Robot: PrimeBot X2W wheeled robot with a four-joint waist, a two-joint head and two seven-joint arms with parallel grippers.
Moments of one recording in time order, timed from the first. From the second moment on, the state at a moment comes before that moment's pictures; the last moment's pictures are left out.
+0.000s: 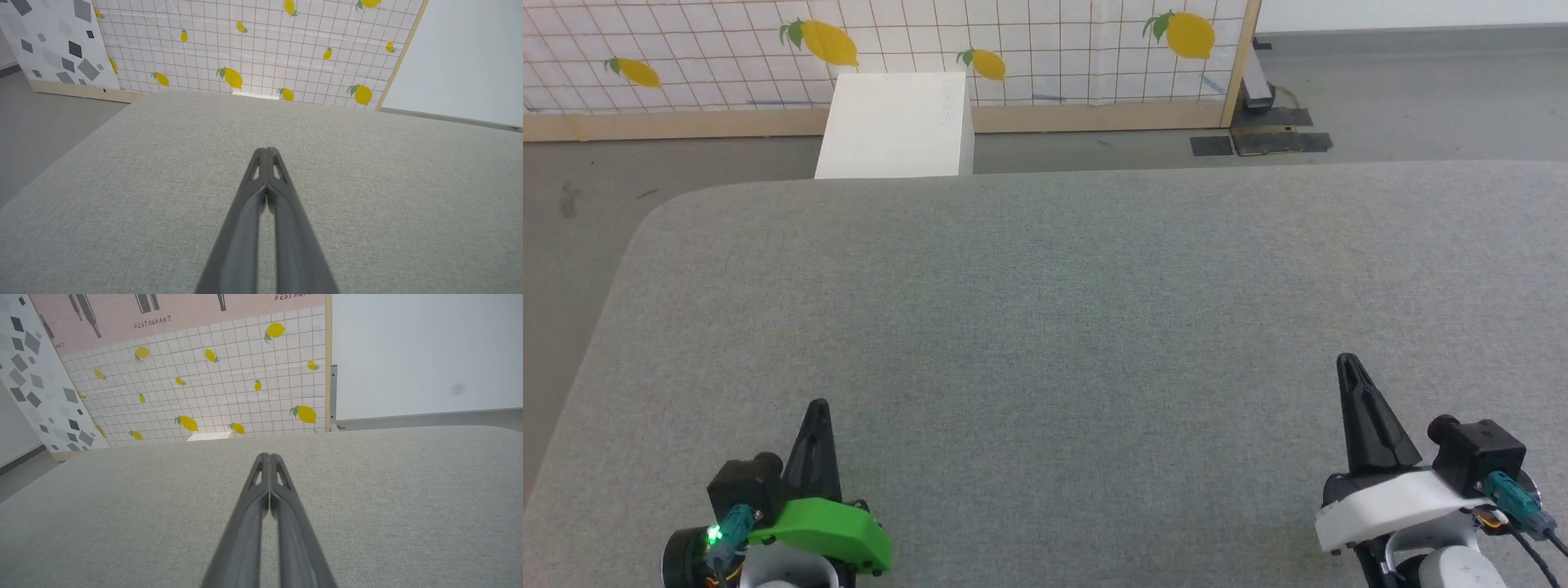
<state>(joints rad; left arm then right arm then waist) -0.02 0.07 -0.02 0.21 -0.20 0.03 -0.23 -0.04 -0.05 -0.01 0.19 0.18 0.13 -0.24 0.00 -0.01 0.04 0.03</state>
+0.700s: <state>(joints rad) -0.02 0.07 -0.02 0.17 -0.16 0.03 -0.19 -0.04 -0.05 -0.01 0.15 0.14 0.13 -0.18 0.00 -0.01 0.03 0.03</state>
